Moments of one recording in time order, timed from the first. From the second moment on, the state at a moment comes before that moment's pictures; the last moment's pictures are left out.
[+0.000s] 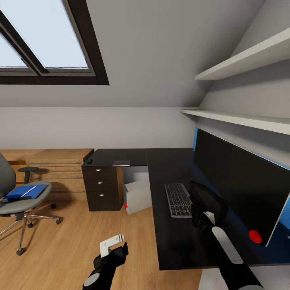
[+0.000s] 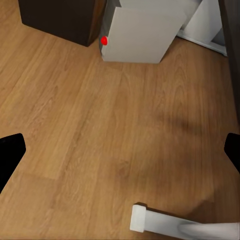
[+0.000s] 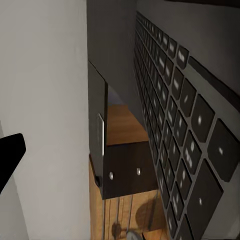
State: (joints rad) left arm -0.12 0.11 -0.68 -1.55 0.83 0.21 0.89; right arm -0.41 -0.04 0.02 -1.04 -1.56 0.07 -0.19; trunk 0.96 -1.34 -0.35
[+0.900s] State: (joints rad) left arm -0.12 0.11 -0.68 -1.55 0.83 0.21 0.89; right arm -0.41 -0.04 0.02 -1.04 -1.56 0.07 -0.19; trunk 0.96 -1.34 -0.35
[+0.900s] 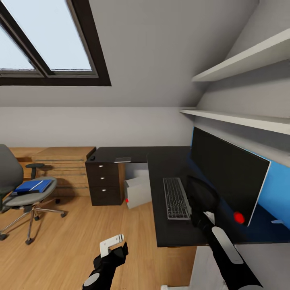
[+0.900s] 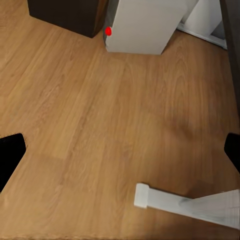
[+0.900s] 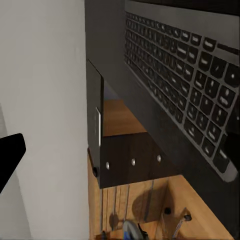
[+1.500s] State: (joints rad) left arm -0.12 0.12 -0.67 -1.55 0.83 0.21 0.89; right arm -0.41 -0.04 0.02 -1.04 -1.56 0.07 -0.19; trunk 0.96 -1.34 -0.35
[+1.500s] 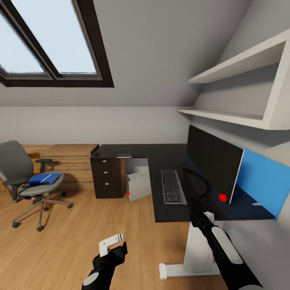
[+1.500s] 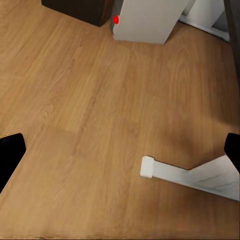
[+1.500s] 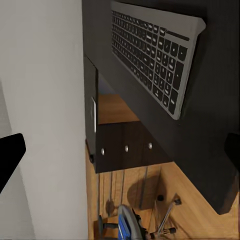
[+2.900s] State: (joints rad) left arm -0.12 0.09 -0.60 -0.63 0.83 -0.04 0.52; right arm -0.41 0.05 0.50 -0.23 -0.92 -0.42 -0.18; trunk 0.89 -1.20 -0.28
